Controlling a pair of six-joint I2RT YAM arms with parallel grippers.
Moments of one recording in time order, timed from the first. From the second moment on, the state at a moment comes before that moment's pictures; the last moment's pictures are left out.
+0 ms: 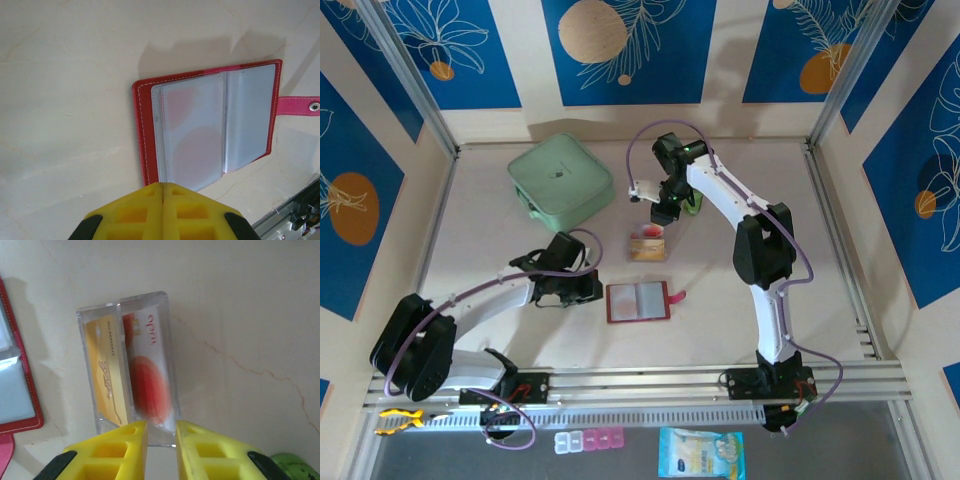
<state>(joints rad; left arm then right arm) -0.59 1.32 0.69 -0.46 0.37 -0.71 0.47 2.15 1.99 -1.21 -0.26 -0.91</state>
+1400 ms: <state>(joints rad) -0.59 1.42 0.70 -0.38 0.42 -0.70 0.75 1.54 1.10 -0.53 -0.31 0.38</state>
